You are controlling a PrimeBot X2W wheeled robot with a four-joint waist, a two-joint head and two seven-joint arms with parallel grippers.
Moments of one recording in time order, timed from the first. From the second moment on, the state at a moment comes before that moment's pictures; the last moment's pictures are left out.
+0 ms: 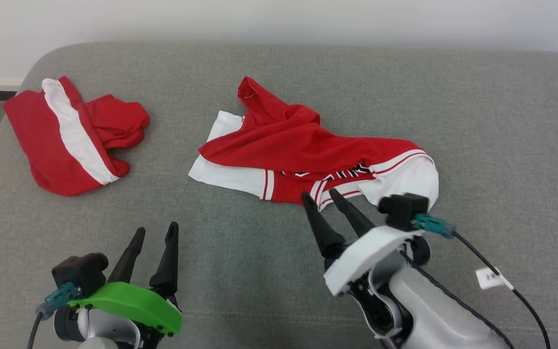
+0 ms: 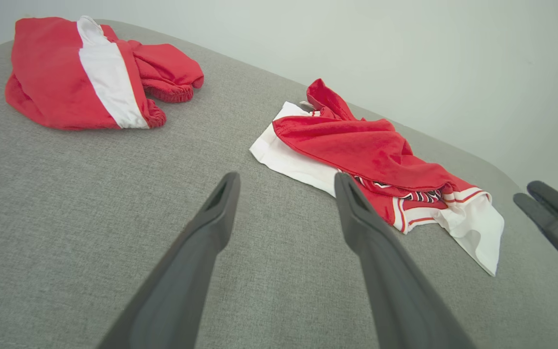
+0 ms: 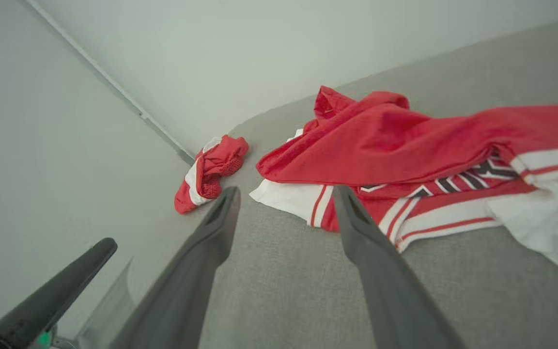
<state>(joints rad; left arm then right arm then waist) -0.02 0.17 -0.34 0.03 -0.71 0.07 -0.10 -0.26 -0.07 0.70 0.26 0.86 -0.13 -0.18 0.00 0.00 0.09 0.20</state>
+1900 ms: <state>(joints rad) -0.11 0.10 -0.40 0.02 -0.72 0.03 -0.12 -0.61 -0.20 1.00 0.65 0.32 -0.10 0.06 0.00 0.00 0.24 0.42</state>
